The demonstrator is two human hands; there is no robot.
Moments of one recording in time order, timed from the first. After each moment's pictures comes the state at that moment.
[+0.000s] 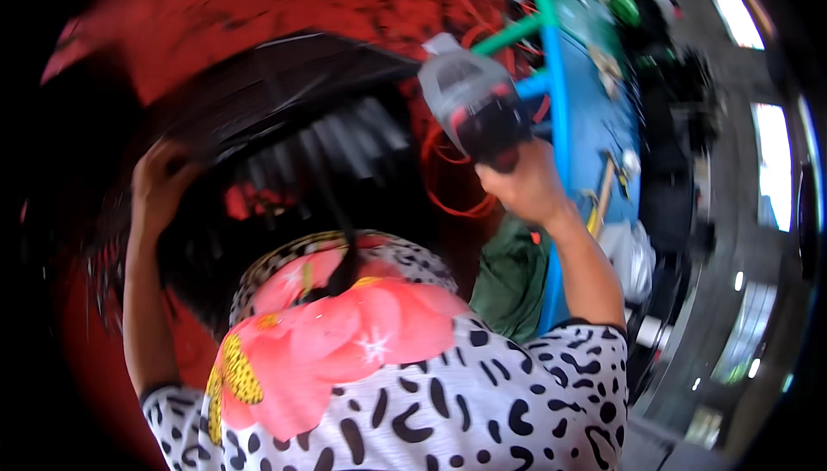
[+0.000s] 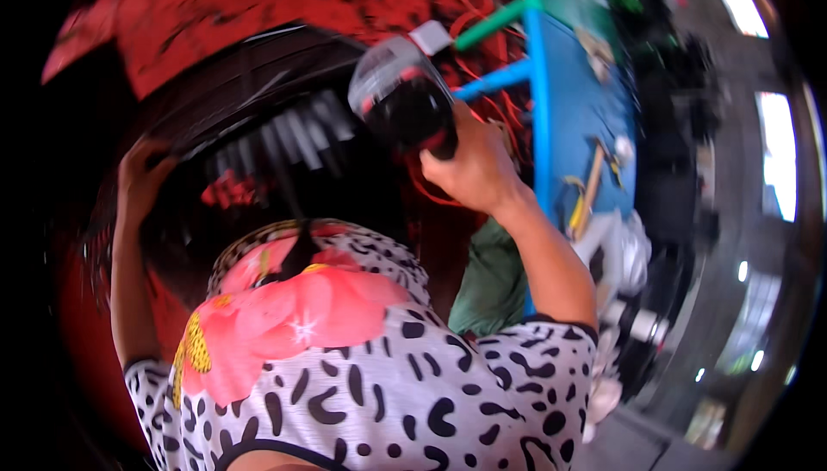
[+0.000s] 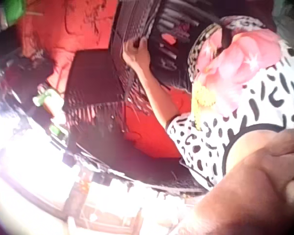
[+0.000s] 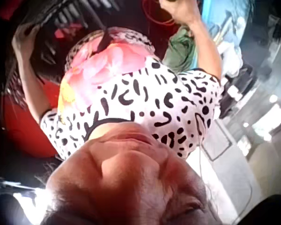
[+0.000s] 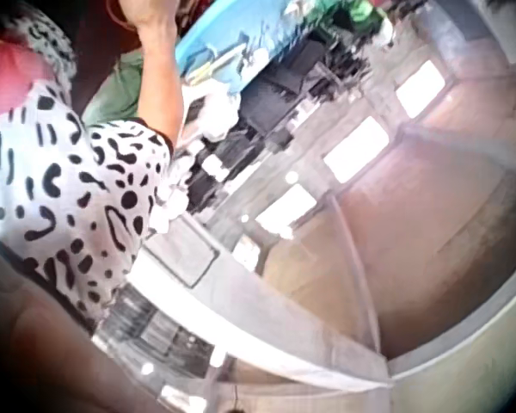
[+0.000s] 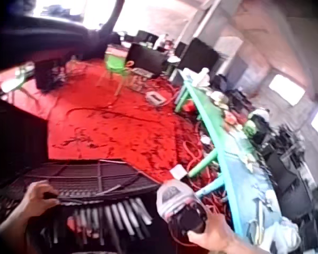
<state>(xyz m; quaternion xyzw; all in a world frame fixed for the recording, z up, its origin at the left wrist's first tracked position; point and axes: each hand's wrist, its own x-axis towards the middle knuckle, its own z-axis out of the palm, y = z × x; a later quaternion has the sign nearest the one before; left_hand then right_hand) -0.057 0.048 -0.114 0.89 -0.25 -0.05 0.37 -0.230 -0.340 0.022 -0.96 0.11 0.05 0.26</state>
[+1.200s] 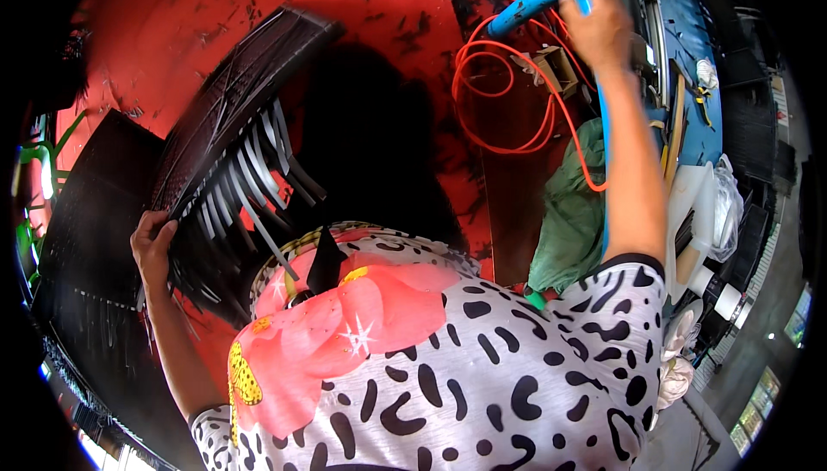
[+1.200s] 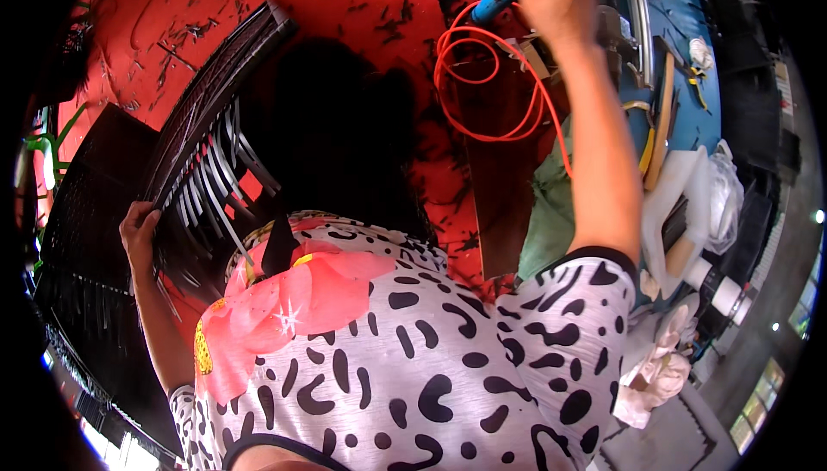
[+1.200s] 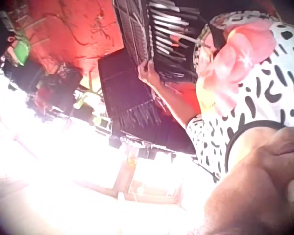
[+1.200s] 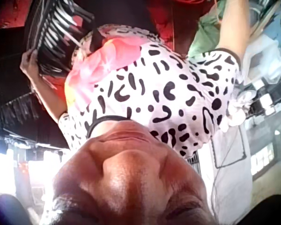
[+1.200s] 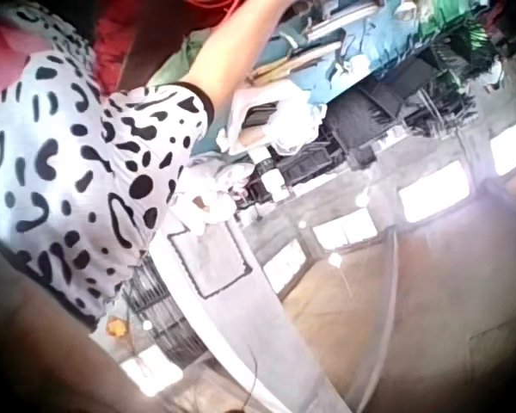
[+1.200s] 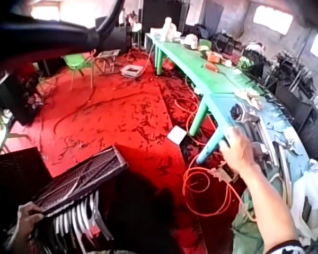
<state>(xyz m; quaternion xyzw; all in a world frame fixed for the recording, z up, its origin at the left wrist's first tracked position) -0.050 0.076 -0.099 0.89 -0.14 -0.18 0.38 -0.236 -0.558 -0.084 -0.95 0.18 -0.27 -0.01</state>
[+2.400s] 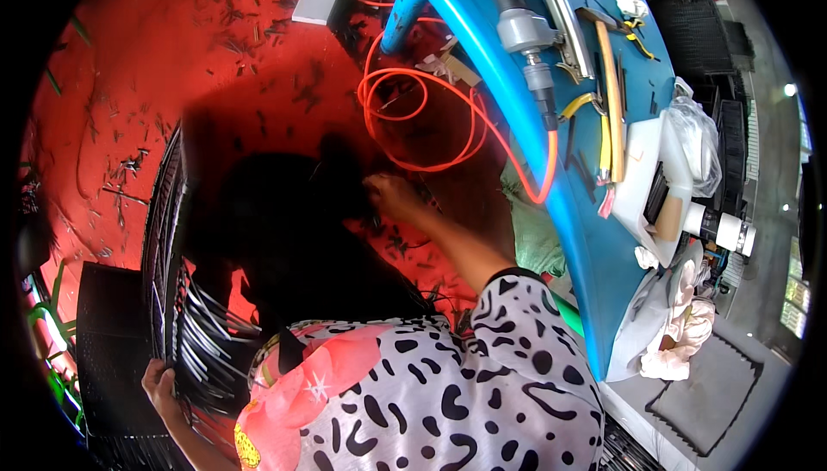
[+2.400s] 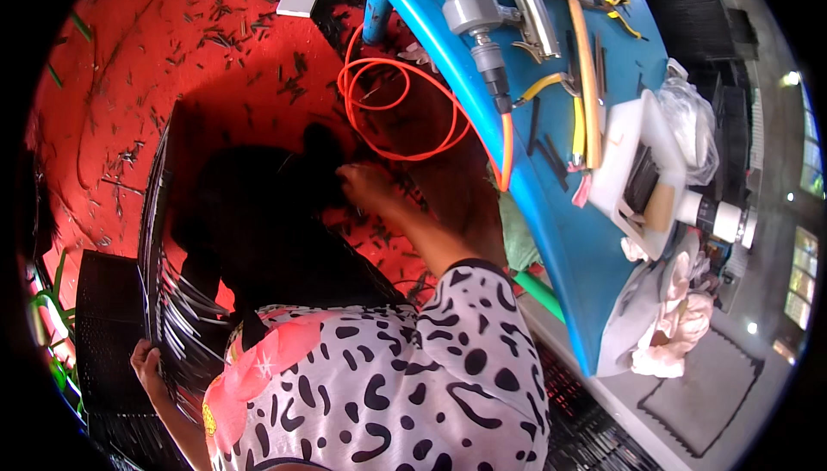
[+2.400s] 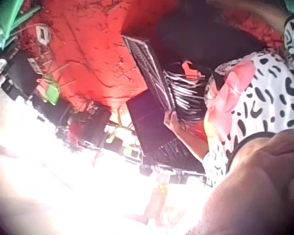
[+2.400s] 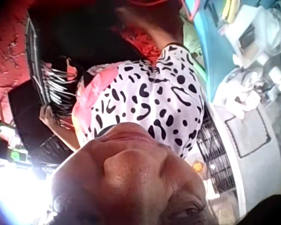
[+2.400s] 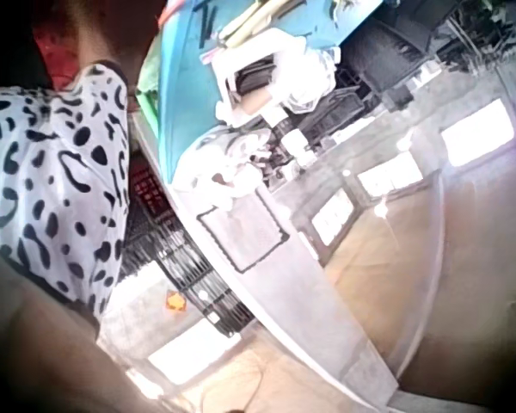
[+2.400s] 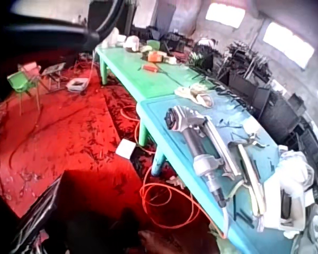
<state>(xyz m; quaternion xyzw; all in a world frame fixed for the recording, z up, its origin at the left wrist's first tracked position) -0.008 0.120 -0.110 0.87 -0.06 -0.33 0.37 -0.334 -0.408 -0.320 -0.88 0.26 -0.10 0.39</state>
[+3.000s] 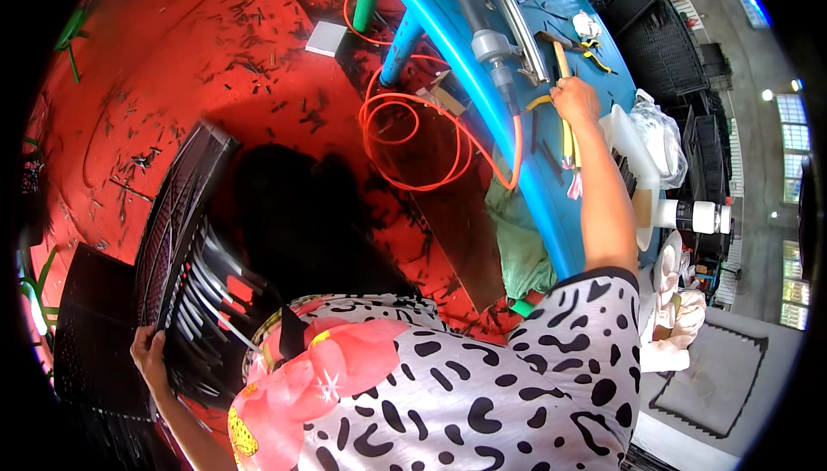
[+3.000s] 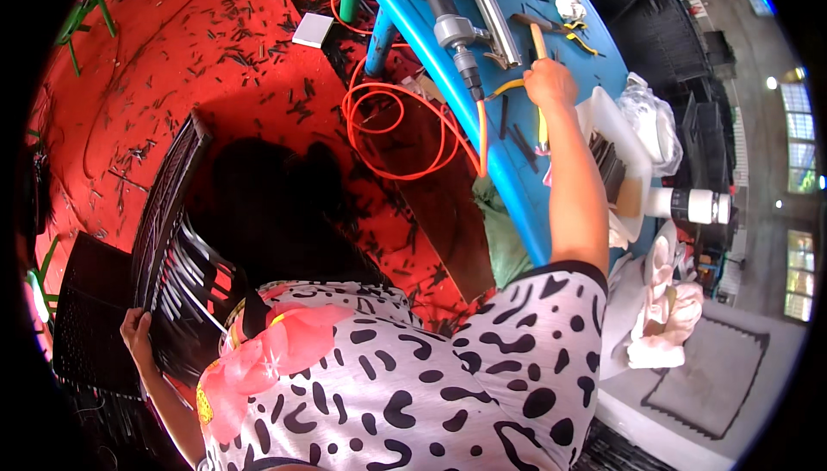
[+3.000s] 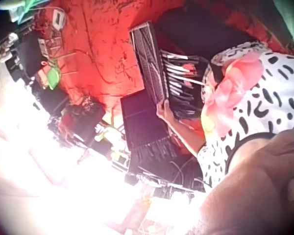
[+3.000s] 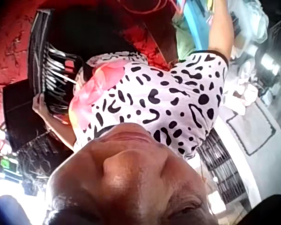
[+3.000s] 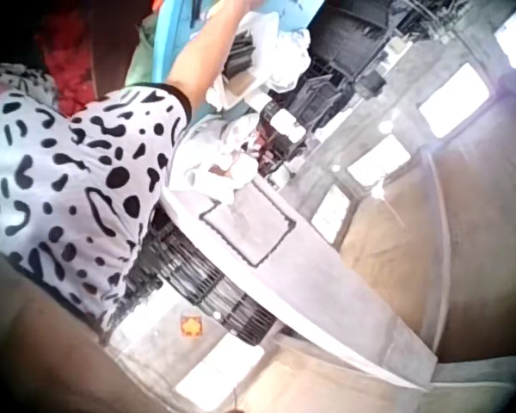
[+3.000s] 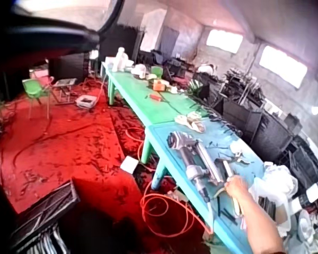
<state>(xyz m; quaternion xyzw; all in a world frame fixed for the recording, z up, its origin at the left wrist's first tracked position) -0.036 0.076 -0.120 0.86 -0.17 -0.22 0.43 -0.426 -0.629 -0.040 -0.80 0.59 0.01 -0.06</state>
